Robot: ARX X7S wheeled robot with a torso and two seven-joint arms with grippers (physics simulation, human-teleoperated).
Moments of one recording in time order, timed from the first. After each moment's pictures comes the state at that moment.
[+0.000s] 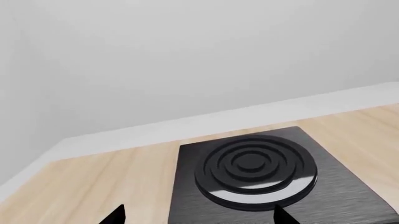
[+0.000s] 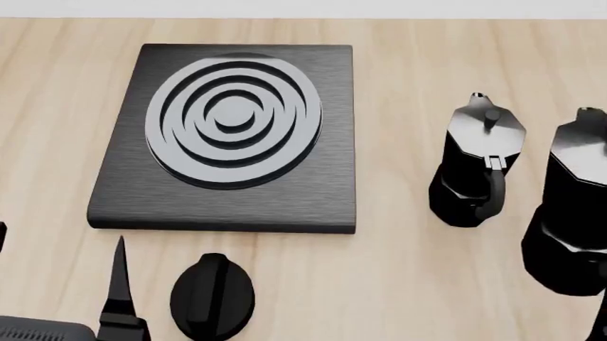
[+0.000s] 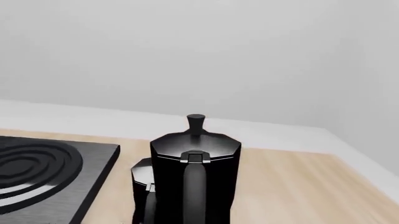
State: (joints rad) left arm -0.15 -0.40 0.39 0.76 -0.20 -0.57 -0.53; right arm -0.20 0.71 0.37 -0.67 0.70 0.30 0.23
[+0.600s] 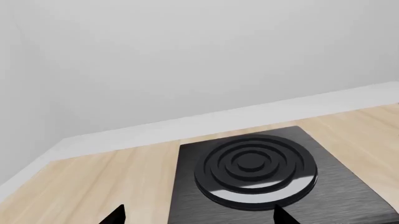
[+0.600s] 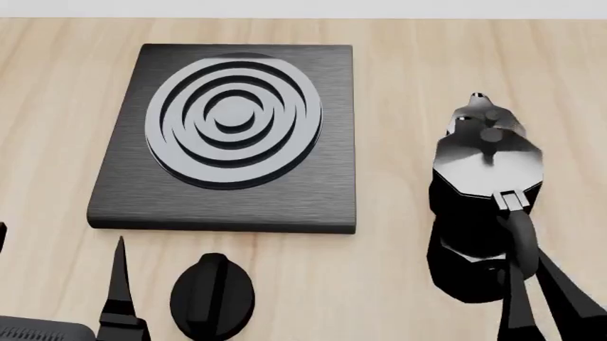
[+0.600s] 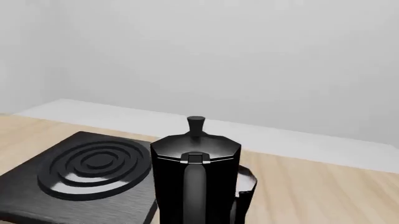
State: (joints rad) left arm -0.15 -0.41 0.40 0.76 -0.20 -0.57 -0.54; right arm -0.18 0.70 0.21 -0.77 0.65 0.29 0.18
